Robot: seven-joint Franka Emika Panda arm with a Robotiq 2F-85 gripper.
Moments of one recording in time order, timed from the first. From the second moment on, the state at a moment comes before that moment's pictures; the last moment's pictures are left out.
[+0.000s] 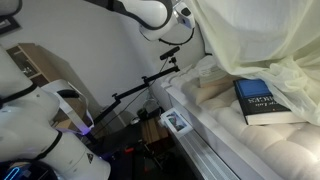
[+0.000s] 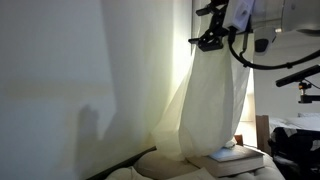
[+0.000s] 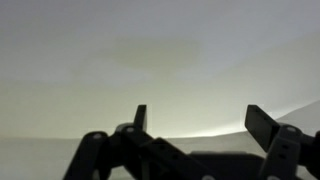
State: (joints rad) arm 0.14 0.13 0.15 -2.04 -2.61 2.21 -1.99
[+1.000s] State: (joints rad) arm 0.17 0.13 0.15 -2.08 -2.61 2.29 -2.02
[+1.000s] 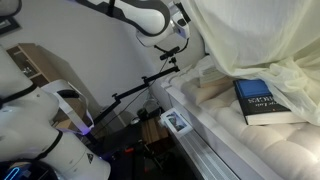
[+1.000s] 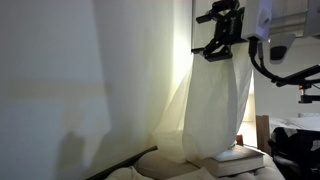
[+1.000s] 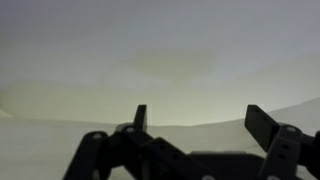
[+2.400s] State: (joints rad) arm 0.03 0.06 0.01 -1.81 -2.54 2.67 -1.74
